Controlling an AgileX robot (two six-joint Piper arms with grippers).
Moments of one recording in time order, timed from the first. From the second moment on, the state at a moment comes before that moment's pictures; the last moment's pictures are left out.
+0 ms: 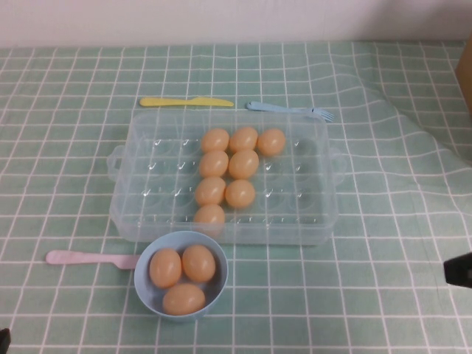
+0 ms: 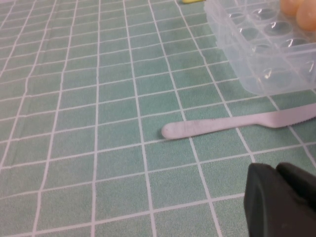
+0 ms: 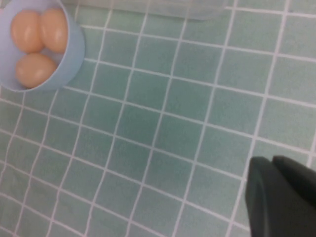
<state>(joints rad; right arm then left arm) 0.11 0.95 -0.70 0.58 0.95 -0.29 -0.13 -0.01 0.02 -0.03 0.37 0.13</state>
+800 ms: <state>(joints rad) 0.58 1.81 -1.54 0.36 1.02 -0.24 -0.13 -0.01 0.02 -0.03 0.37 0.13</state>
